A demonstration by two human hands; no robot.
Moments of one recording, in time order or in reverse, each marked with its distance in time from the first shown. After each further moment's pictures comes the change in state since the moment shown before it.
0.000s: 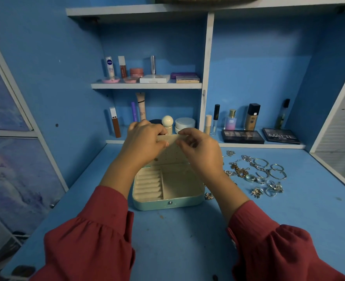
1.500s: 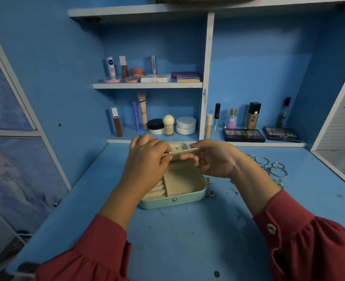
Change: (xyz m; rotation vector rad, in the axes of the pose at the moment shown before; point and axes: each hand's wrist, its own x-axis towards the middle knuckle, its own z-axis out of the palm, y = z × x) left_hand -0.045 -0.006 0.022 -0.008 0.217 0.247; right_hand 0.014 0.005 -0.040 0.932 -0.729 0.949
